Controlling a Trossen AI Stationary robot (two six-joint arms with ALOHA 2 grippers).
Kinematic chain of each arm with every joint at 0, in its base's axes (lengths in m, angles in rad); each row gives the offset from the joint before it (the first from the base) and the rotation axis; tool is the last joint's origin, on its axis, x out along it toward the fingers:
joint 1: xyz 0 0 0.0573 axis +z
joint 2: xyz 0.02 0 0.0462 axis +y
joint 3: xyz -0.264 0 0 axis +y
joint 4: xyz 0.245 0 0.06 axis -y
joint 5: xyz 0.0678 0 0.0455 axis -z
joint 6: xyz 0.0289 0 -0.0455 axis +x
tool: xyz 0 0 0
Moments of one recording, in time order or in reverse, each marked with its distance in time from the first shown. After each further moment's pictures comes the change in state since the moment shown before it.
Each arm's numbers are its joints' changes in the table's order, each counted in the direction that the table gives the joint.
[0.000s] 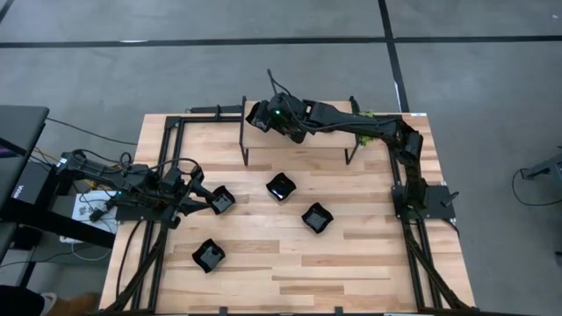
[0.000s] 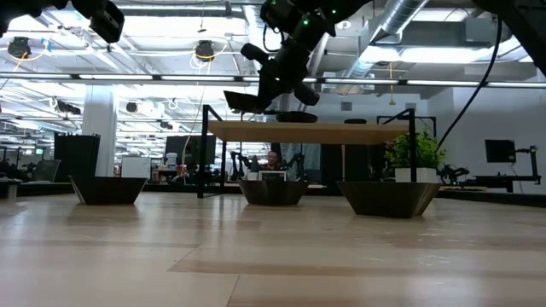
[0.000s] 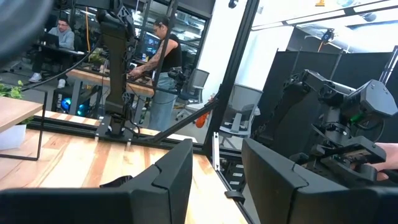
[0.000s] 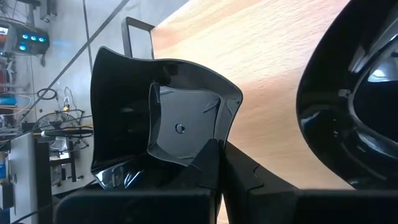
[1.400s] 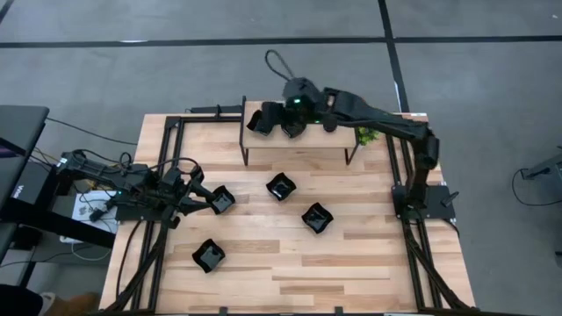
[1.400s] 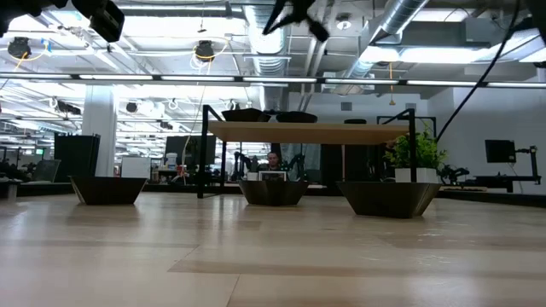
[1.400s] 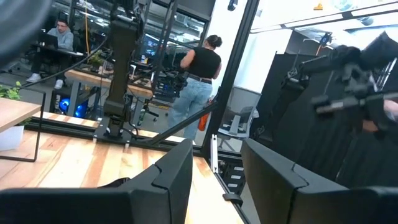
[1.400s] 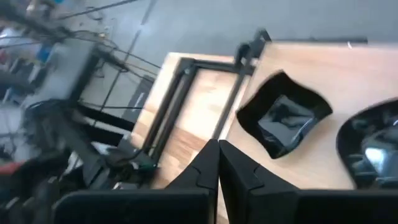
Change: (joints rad) left arm -0.001 0.000 0.000 0.009 0.001 -0.007; right arm 0.082 -0.162 -0.195 -0.170 -0.030 -0.545
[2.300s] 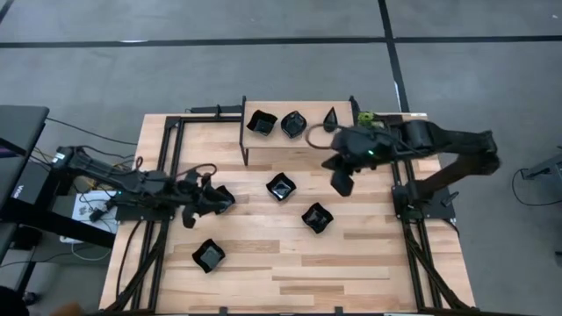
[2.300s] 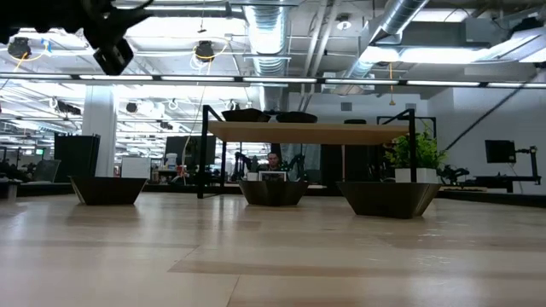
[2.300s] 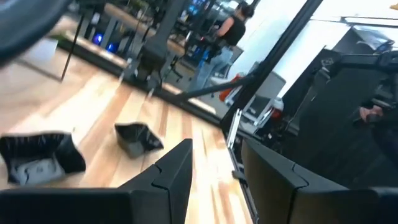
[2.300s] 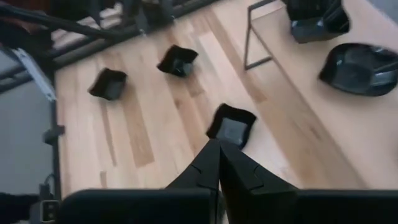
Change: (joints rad) left arm 0.000 0.204 0.000 0.014 -0.111 -0.268; right arm 0.362 -0.529 0.425 -0.251 0.027 -0.496
